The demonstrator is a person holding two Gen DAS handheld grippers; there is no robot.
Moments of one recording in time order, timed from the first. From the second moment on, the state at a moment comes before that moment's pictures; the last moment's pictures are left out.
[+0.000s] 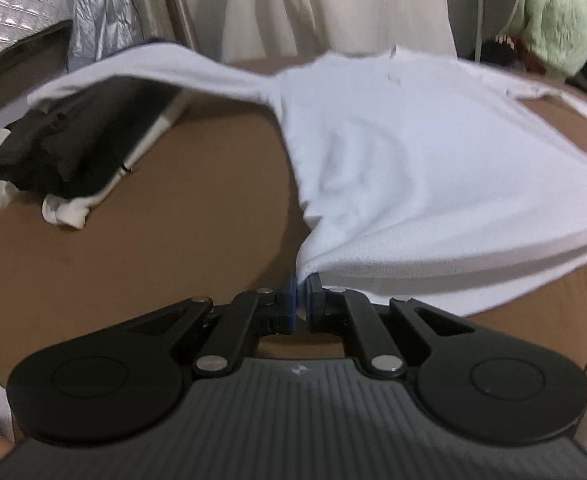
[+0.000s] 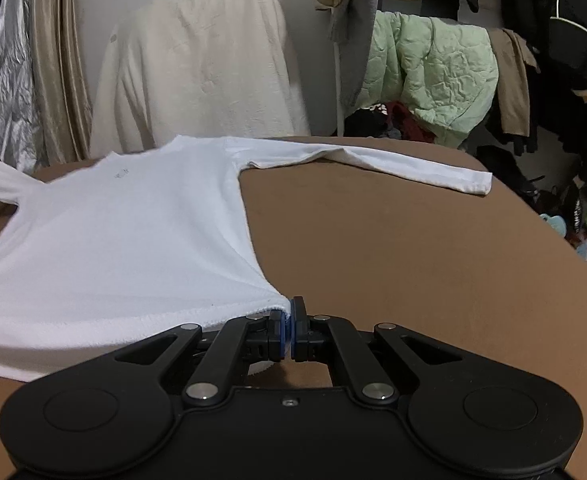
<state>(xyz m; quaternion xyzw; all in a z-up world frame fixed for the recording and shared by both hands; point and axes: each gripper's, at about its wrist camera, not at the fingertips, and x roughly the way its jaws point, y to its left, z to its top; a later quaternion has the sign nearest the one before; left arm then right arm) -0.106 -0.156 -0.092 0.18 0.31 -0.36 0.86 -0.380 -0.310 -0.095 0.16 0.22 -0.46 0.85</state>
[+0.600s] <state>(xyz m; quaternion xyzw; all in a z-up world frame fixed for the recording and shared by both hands) -0.127 -0.159 -0.077 0.16 0.31 -0.37 0.86 -0.395 -0.318 -0.087 0.21 0.18 -0.42 0.86</state>
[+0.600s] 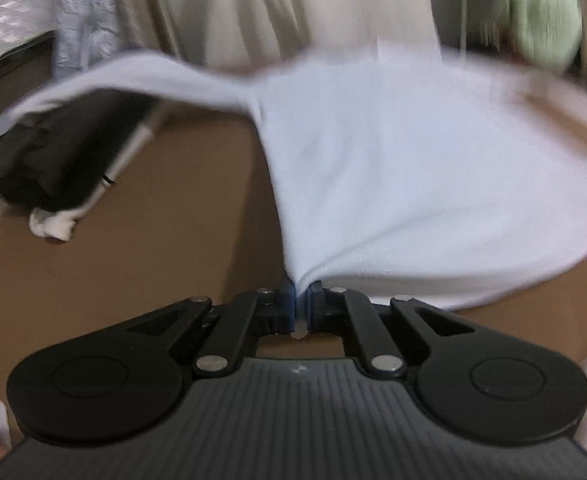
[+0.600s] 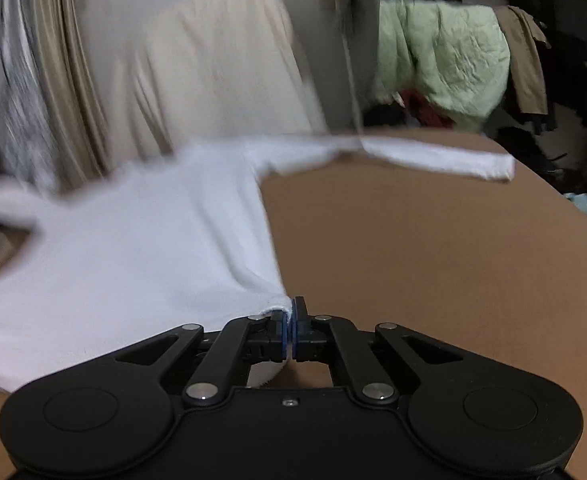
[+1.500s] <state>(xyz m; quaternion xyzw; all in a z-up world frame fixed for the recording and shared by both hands) -0.103 -0.104 -0.082 0.05 0.48 -0.37 0.80 -0.405 -0.315 -0.106 0.15 0.29 -0.47 0.82</state>
